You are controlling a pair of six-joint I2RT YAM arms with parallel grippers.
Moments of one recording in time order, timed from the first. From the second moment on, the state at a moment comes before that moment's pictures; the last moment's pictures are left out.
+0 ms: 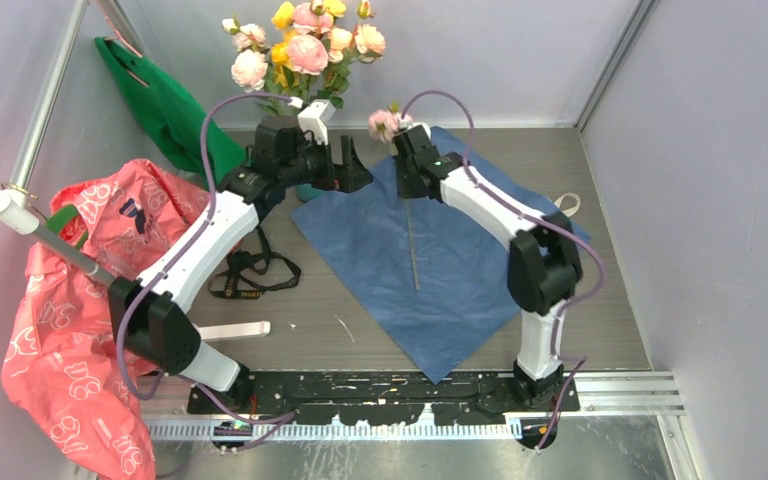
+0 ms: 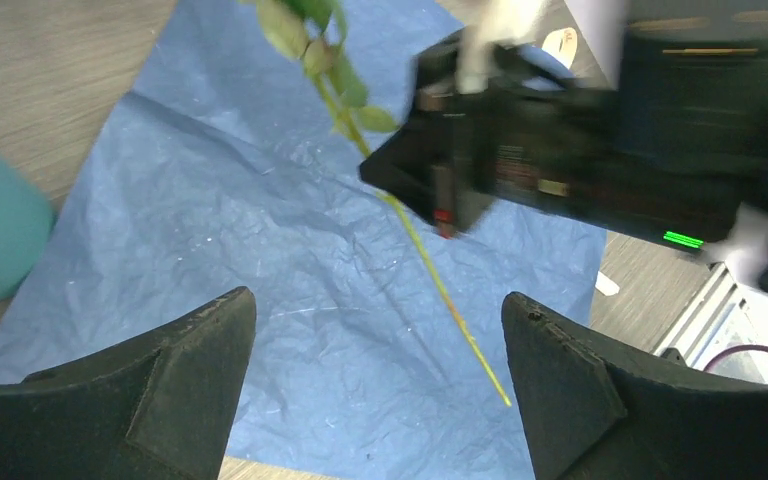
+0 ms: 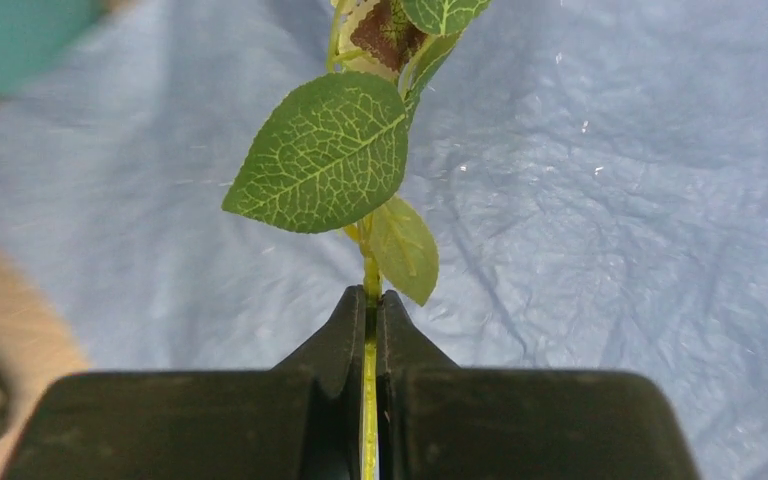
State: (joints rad) left arm -0.43 1.48 1.42 -0.37 0.34 -0.31; right arm 0.54 1.99 1.66 -0.54 0.20 0.36
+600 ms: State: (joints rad) left arm -0.43 1.64 1.49 -0.10 0.57 -0.58; right arm 0.71 1.42 1.50 -0.56 0.23 0.31
